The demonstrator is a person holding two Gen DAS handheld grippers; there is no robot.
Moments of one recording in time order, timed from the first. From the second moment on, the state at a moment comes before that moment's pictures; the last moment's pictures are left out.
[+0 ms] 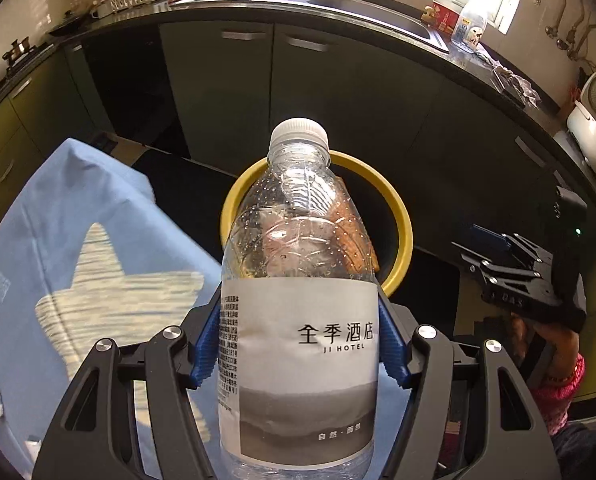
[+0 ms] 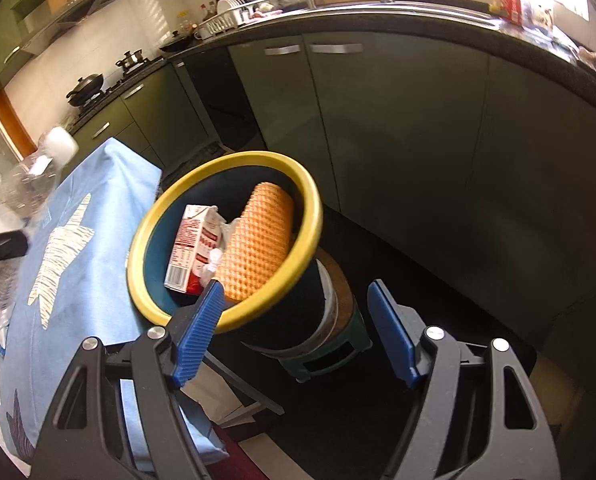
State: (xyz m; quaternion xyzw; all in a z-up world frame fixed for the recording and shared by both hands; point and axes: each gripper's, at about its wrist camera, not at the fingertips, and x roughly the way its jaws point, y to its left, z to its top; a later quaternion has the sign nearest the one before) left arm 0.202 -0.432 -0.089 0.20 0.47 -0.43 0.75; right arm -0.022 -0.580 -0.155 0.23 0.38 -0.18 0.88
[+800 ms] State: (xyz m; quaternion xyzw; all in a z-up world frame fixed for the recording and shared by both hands) left arm 0.216 -0.421 -0.103 0.13 0.45 -0.36 0.81; right arm -0.030 -0.595 -0.173 0.26 0.38 -0.17 0.87
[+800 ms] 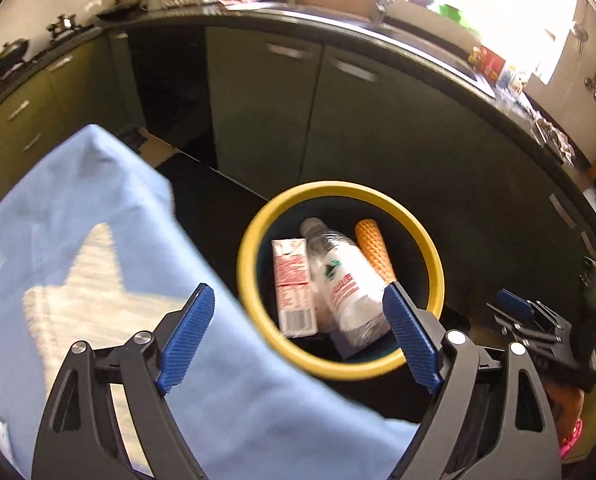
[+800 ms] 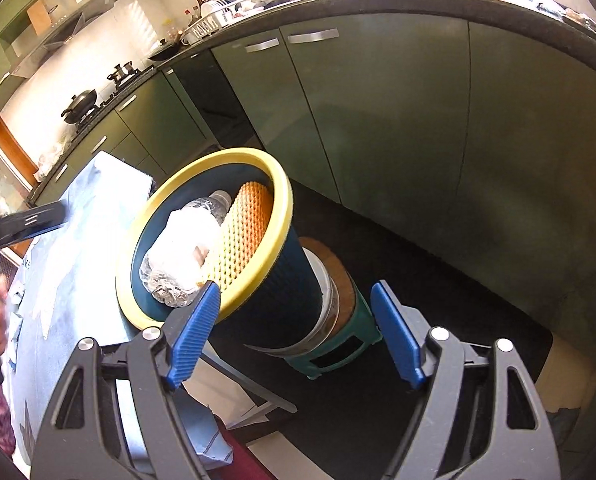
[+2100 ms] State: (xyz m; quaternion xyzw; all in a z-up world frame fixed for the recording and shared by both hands) left arm 0.106 0.047 -0.080 0.00 0.36 -0.03 0.93; right arm 0.171 -0.215 -0.097 -0.01 0.43 0.17 0.88
